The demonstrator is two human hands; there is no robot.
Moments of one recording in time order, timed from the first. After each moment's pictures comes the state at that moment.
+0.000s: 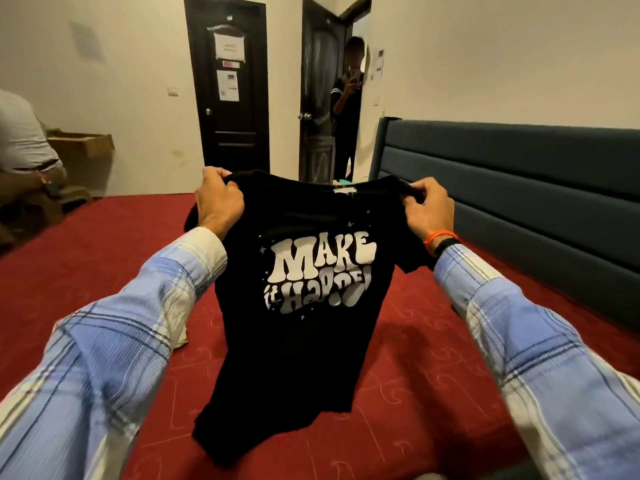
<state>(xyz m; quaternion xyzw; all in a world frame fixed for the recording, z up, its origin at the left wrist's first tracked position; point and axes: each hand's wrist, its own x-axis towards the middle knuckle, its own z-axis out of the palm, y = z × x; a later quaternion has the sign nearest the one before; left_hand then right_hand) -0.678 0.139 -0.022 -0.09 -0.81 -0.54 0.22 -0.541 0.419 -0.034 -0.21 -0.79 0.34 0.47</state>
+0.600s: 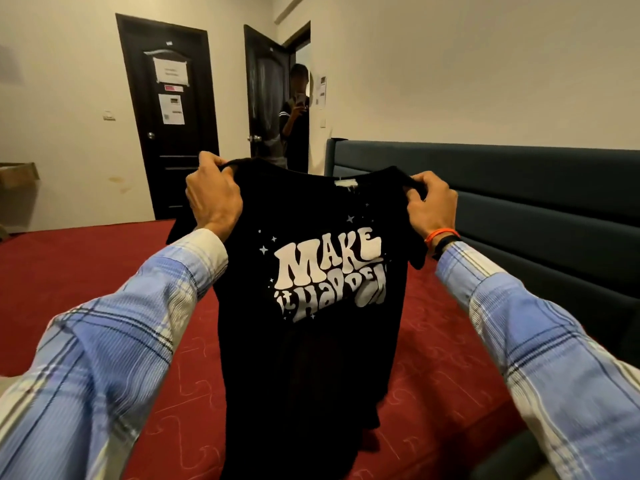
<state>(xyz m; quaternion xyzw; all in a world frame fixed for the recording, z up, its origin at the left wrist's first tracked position) -0.660 0.237 0.025 -0.16 -0.76 -0.53 0.35 -0.489 0.500 0.007 -0.21 -0.77 0.24 0.56</state>
